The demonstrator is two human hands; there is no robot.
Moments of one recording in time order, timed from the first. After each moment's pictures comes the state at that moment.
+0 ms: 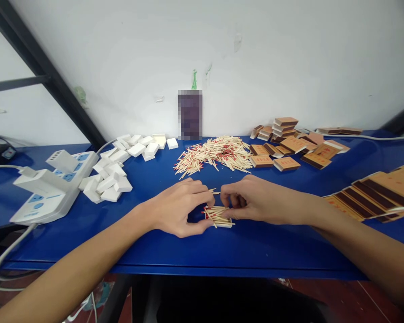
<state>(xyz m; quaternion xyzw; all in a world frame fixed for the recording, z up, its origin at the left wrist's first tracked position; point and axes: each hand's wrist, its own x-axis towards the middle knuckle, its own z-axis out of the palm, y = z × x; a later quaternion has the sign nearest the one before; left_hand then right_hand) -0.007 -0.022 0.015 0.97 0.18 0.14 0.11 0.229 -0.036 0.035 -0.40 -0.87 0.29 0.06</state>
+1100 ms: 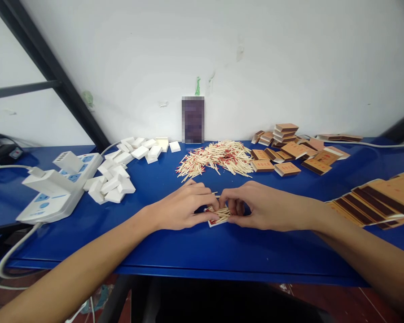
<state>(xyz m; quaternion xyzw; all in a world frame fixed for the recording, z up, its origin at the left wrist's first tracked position) -0.003 -0.018 0.011 0.96 0.20 0.12 0.17 0.231 -0.039 0.039 -0.37 -0.87 0.33 0.05</state>
